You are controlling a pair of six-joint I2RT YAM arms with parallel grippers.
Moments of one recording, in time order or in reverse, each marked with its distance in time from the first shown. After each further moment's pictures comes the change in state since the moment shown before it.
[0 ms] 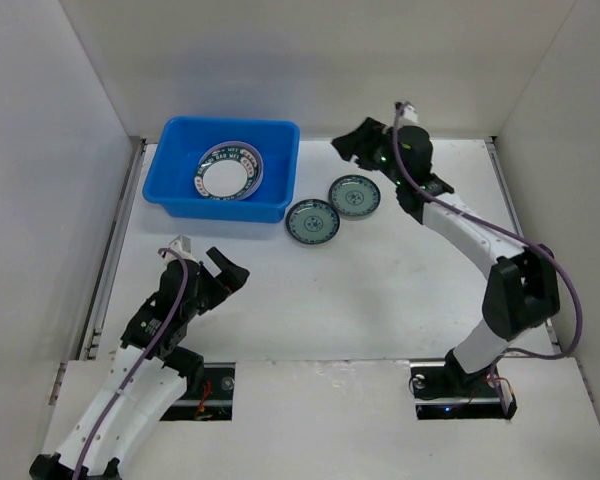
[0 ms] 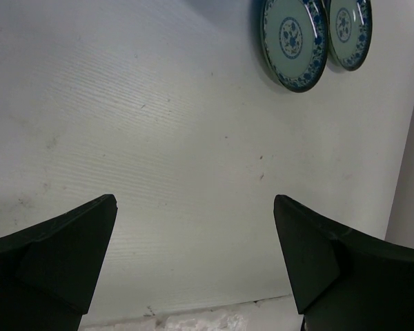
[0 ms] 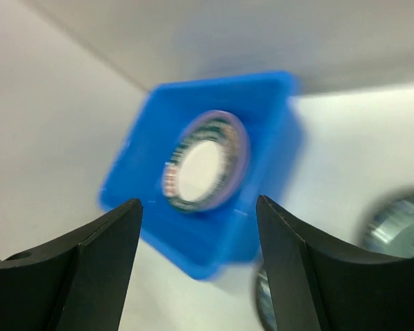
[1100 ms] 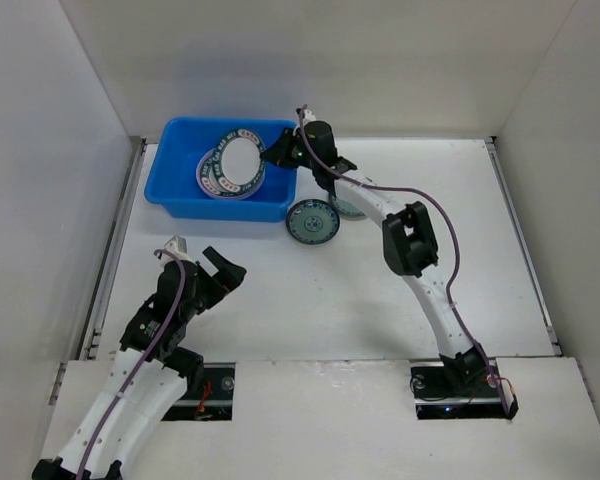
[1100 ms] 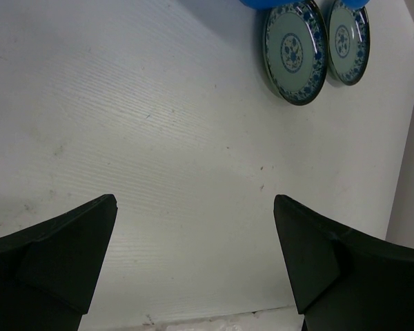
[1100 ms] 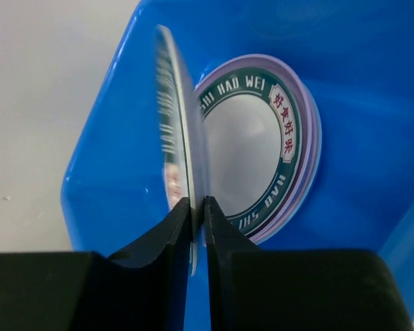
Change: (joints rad) left arm 0.020 -0.006 -0.006 0.013 -0.018 -0.005; right arm 0.114 0.897 0.905 -0.131 -0.201 0.068
